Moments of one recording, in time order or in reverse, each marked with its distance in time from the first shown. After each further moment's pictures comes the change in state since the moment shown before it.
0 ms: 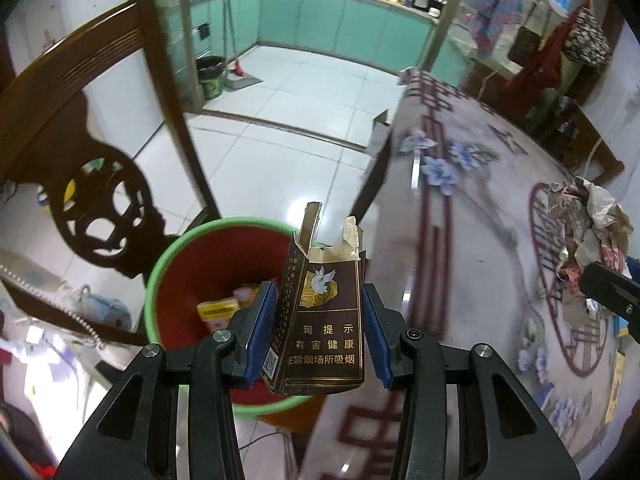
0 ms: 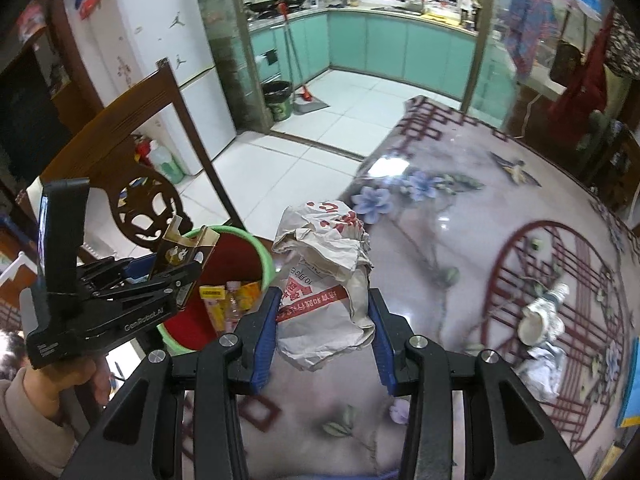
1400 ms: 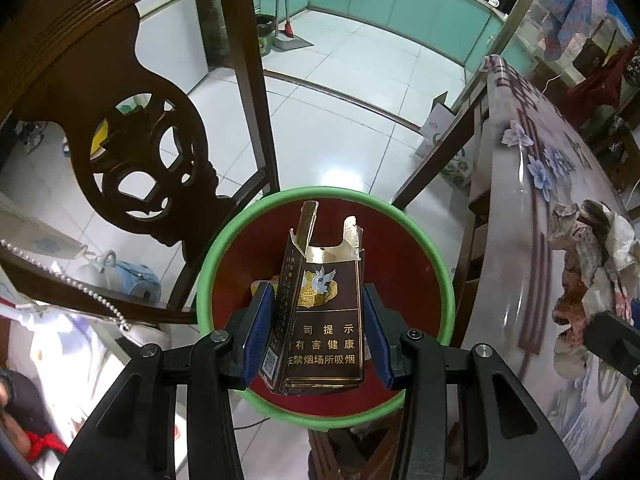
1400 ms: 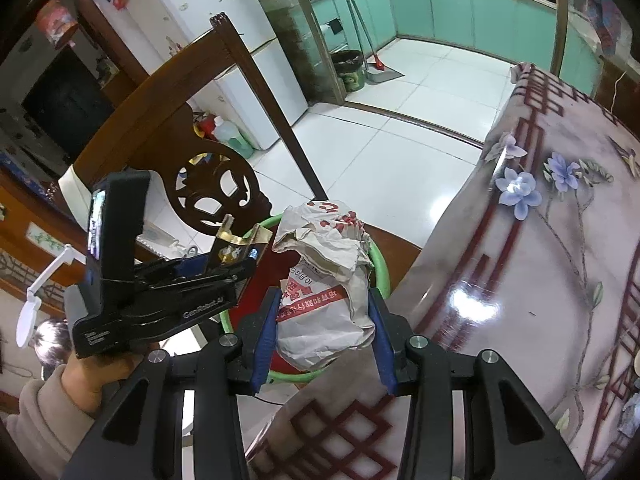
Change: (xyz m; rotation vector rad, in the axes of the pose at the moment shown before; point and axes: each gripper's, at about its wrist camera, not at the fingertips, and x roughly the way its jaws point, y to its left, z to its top) left arm 0.048 0.079 0.002 -0.120 0.119 0.093; right arm 0.093 0.062 0.016 0.001 0.095 0.282
